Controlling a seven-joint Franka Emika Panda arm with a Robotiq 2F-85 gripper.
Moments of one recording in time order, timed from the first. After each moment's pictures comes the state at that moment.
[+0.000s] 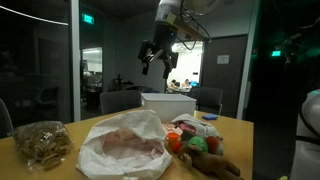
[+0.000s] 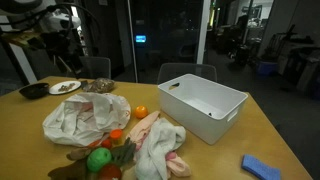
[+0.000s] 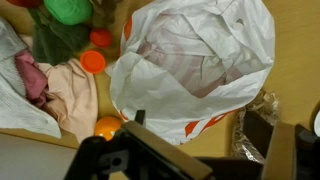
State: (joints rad) arm 0.08 -0.49 0.23 -2.29 0.13 2.01 0.37
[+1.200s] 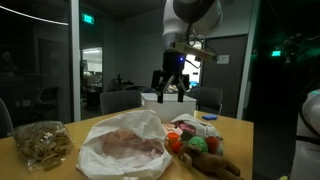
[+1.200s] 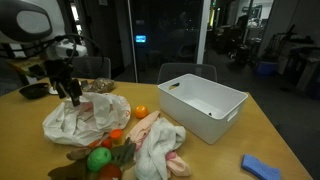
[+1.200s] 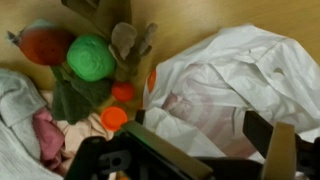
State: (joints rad) arm 0.08 -0.49 0.22 -2.46 0.14 1.96 0.37
